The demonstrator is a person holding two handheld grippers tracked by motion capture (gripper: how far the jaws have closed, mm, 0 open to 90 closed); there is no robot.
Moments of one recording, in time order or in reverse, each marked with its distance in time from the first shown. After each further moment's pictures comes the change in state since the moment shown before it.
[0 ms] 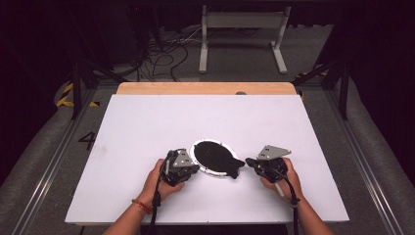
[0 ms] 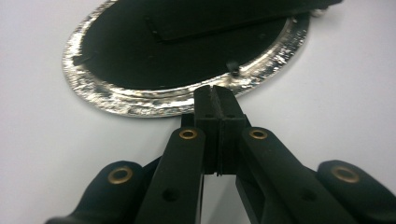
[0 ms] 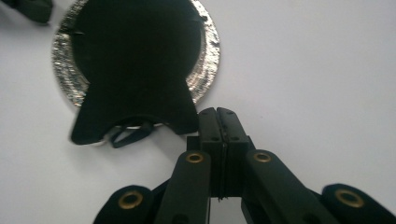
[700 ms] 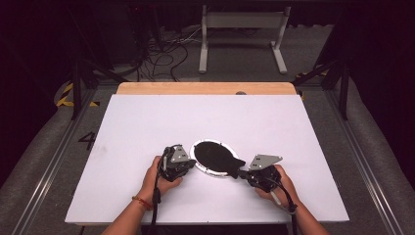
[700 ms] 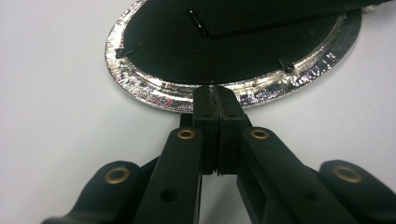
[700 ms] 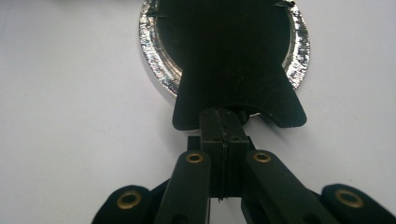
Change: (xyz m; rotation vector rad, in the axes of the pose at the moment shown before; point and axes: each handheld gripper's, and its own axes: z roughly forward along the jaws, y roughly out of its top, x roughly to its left) left arm 0.018 -0.006 0.001 -0.015 0.086 -0.057; right arm 0.028 -0.002 0.002 0.040 0.164 -0.062
